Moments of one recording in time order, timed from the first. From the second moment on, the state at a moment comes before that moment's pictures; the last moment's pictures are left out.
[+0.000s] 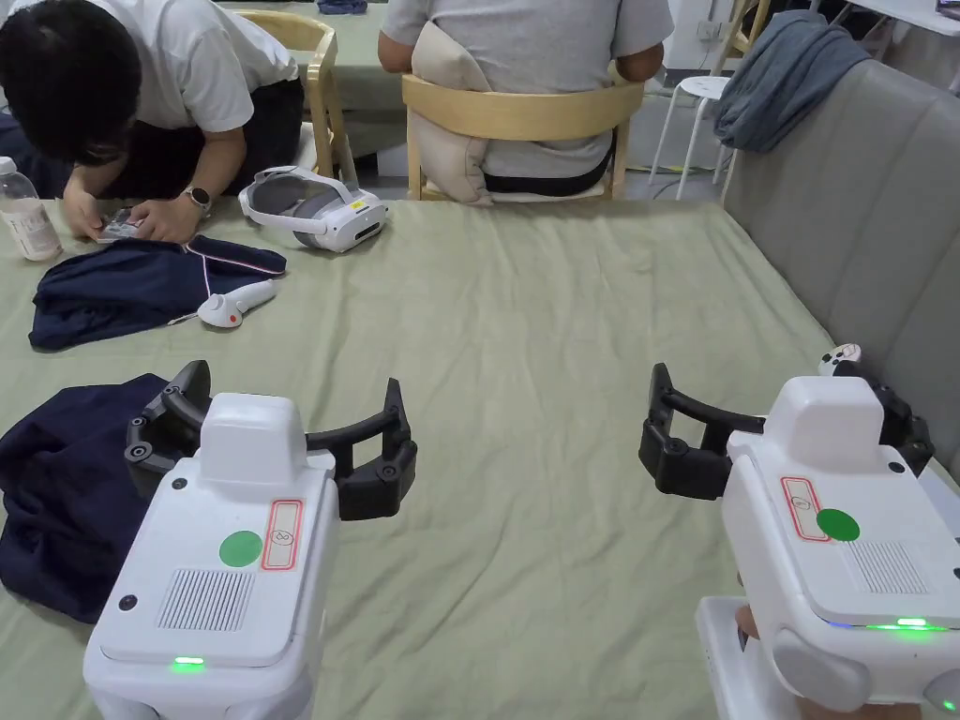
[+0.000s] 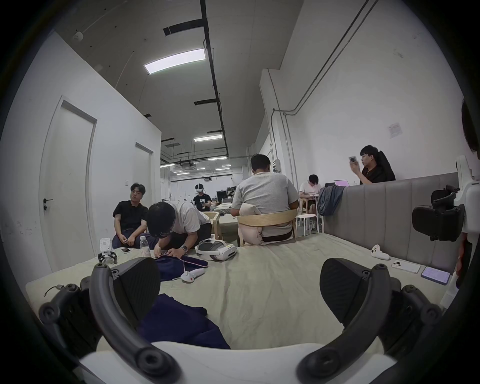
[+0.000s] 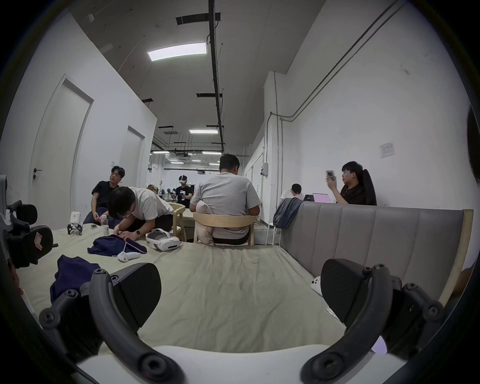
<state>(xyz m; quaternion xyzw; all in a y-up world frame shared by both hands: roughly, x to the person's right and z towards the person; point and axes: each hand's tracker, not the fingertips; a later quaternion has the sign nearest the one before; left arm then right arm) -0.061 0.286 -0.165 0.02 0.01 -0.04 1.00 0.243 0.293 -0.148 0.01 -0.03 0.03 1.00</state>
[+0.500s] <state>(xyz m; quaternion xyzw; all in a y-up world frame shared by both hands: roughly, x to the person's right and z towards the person) -0.057 0.288 -0.160 0.02 0.00 -0.04 1.00 0.244 0.293 -0.149 0.01 -0.03 0.03 1.00</state>
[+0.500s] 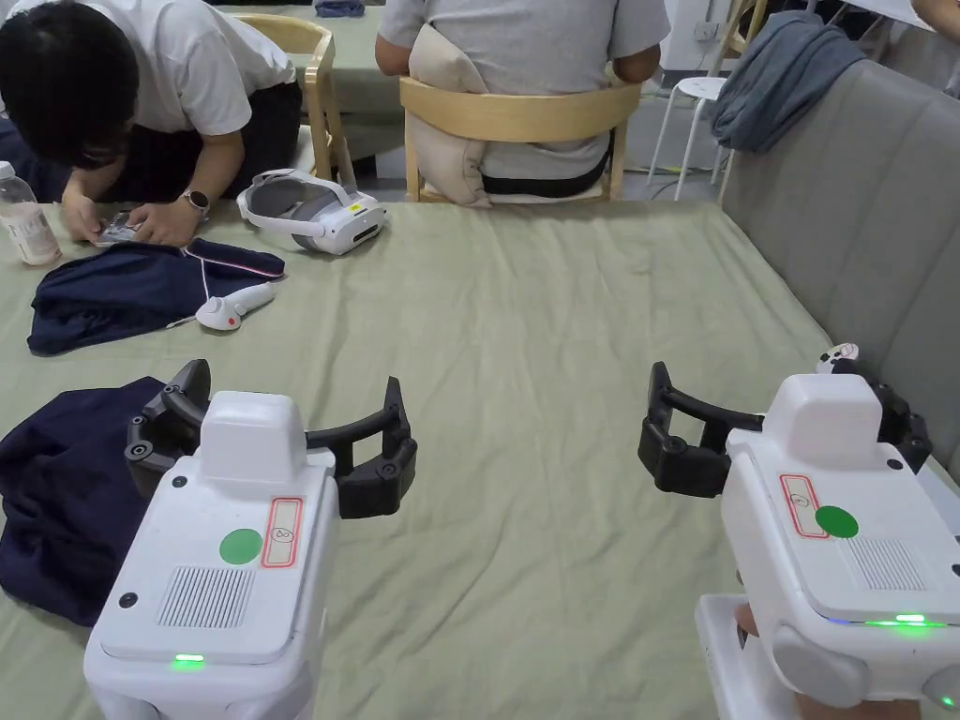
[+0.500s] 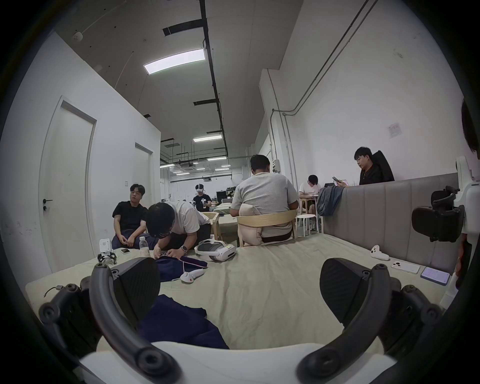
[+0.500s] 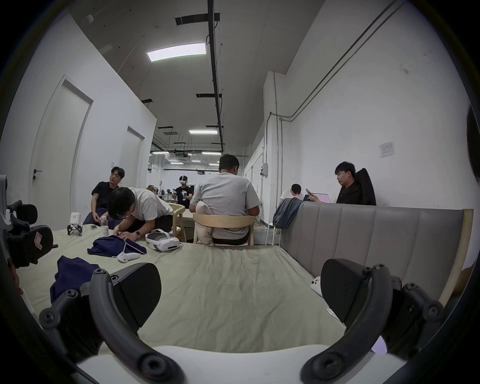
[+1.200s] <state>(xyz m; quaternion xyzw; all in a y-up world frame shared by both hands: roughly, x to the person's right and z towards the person) -0.056 0.285 -0.160 0.02 0.01 -0.04 1.00 0.245 0.291 -0.150 0.01 -0.04 0.03 1.00</state>
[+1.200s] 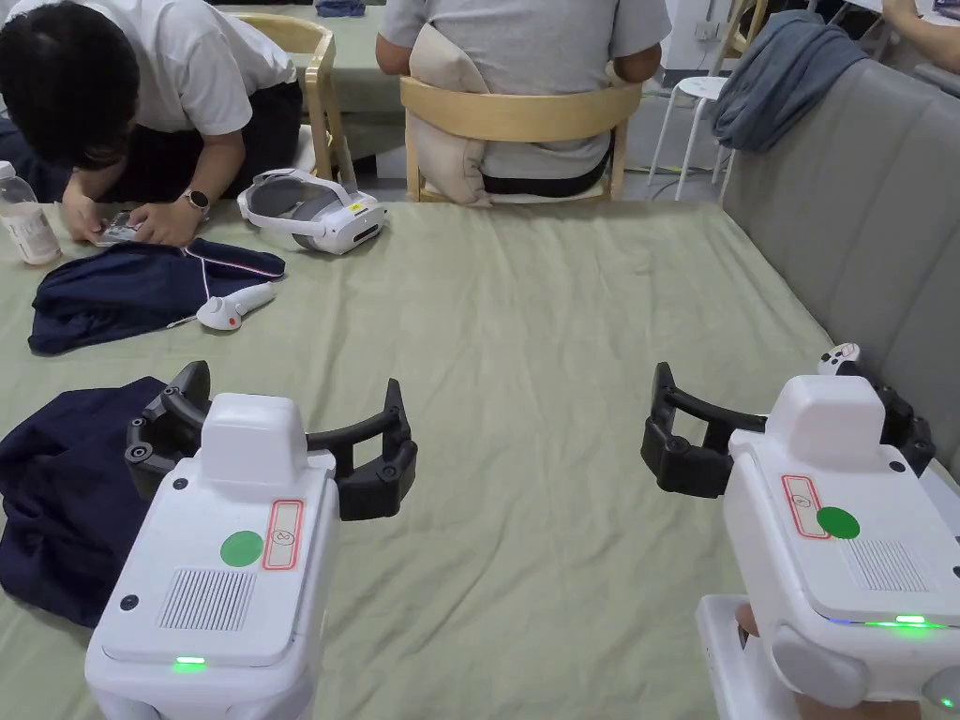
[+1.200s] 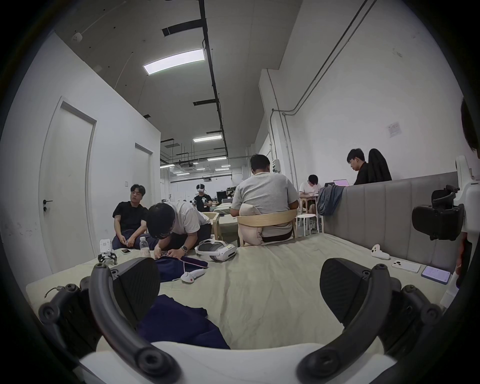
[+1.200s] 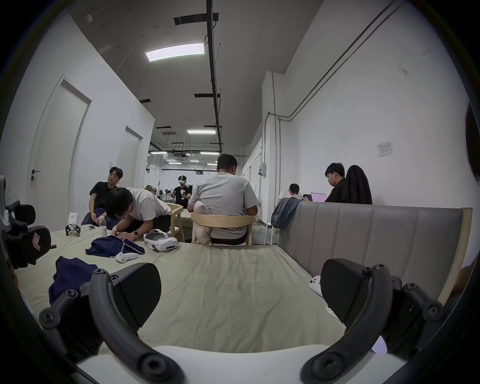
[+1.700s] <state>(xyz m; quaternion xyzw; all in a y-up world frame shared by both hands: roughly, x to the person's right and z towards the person) -0.084 0.286 -0.154 0.02 0.03 -0.04 1.00 0.222 0.291 -0.163 -0.01 -0.02 0.01 1.00</state>
